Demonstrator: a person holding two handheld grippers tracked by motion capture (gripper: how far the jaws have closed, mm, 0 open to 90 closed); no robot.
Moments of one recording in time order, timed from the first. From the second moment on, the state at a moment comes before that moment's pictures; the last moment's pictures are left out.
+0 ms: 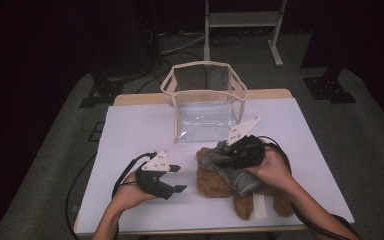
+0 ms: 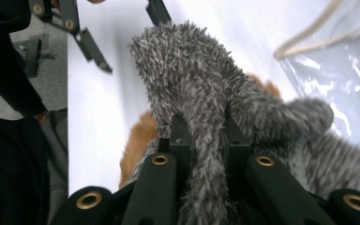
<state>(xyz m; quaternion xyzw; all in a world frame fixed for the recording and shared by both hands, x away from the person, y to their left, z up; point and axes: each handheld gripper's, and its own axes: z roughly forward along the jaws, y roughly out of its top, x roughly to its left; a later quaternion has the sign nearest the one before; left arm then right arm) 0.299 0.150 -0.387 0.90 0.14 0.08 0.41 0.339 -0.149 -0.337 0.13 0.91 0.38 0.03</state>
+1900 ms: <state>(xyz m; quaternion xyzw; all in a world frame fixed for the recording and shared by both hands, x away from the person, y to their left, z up) 0.306 0.131 -0.375 0.90 0.11 0.08 0.42 0.377 -0.163 -0.339 0.17 0.91 0.36 -0.06</state>
